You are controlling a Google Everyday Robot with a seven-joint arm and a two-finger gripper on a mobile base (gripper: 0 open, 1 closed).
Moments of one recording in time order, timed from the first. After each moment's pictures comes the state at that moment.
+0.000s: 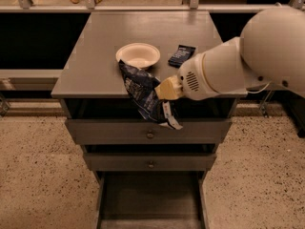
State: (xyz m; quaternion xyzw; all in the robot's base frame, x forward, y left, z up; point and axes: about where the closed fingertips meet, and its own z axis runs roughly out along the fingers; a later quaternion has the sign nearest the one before) arm 0.504 -0.028 0.906 -0.86 -0.30 -0.33 0.23
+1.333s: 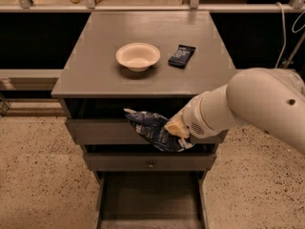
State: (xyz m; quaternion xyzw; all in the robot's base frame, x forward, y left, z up) arm 0.482 -0.051 0.805 -0.82 -0.46 -0.31 0.13
